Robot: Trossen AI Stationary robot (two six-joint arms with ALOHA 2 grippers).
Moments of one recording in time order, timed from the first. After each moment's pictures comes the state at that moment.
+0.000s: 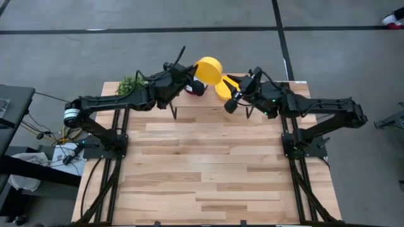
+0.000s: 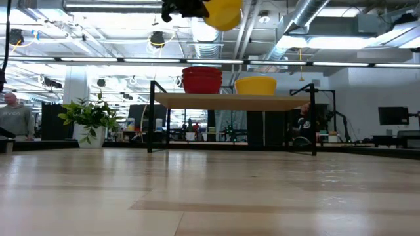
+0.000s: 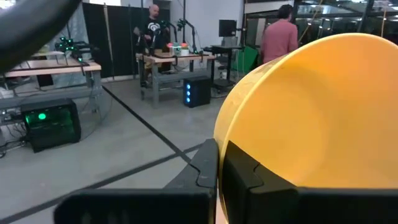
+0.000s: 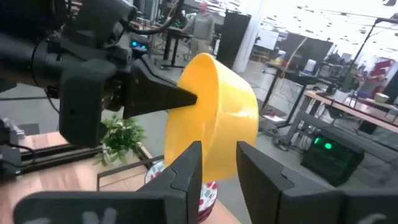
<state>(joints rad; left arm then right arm) 0.19 1.48 1.28 0.22 -0.69 0.00 -0.03 1.23 1.24 -0.08 0.67 -0.24</state>
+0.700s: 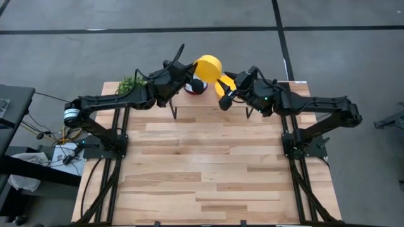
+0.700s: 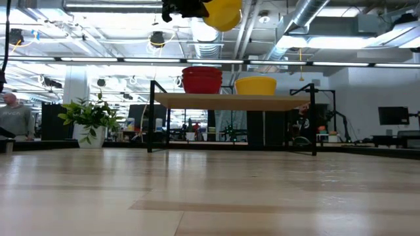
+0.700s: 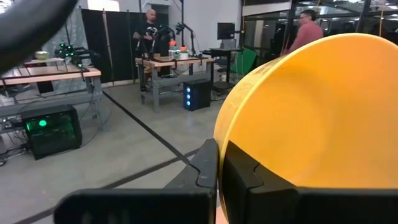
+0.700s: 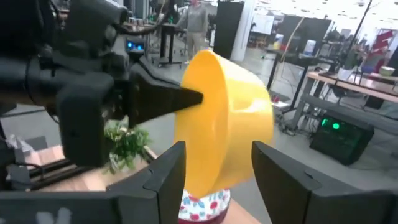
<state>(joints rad) 0.21 1.48 1.28 0.24 -0.66 0.03 -0.04 1.31 1.32 -0.13 0.68 -0.10</state>
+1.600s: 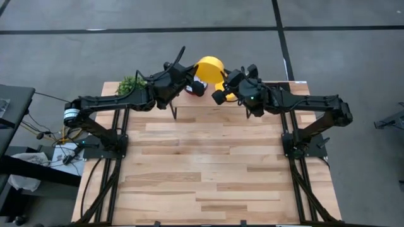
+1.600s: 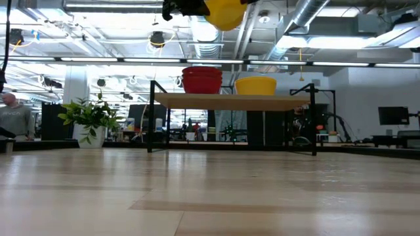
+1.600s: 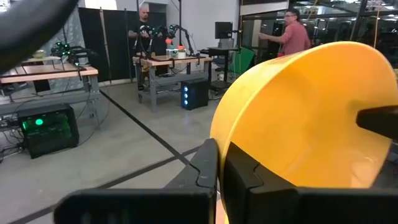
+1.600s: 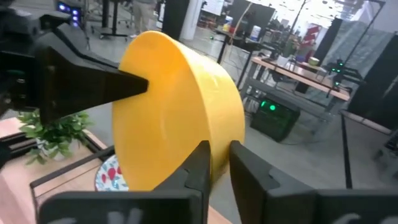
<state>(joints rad) 0.17 1.48 1.28 0.24 -0.67 0.03 -0.04 1.44 1.47 -0.28 0.91 -0.11</state>
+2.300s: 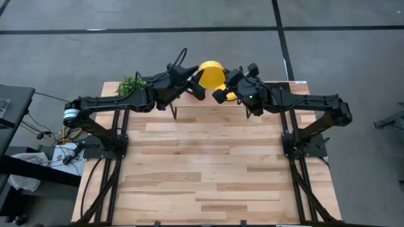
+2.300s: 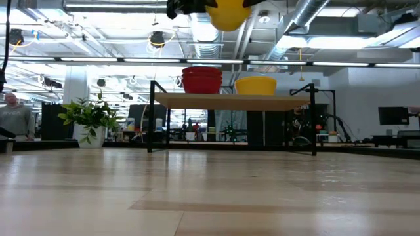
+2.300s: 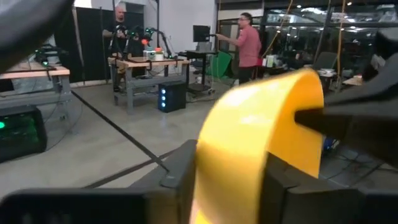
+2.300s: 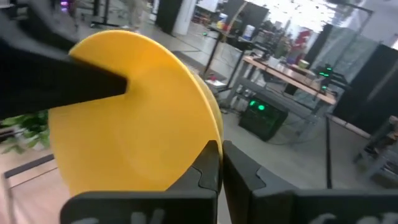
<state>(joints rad) 0.17 1.48 1.28 0.25 -0.60 0.00 -0.04 1.45 1.47 -0.29 0.94 -0.16</state>
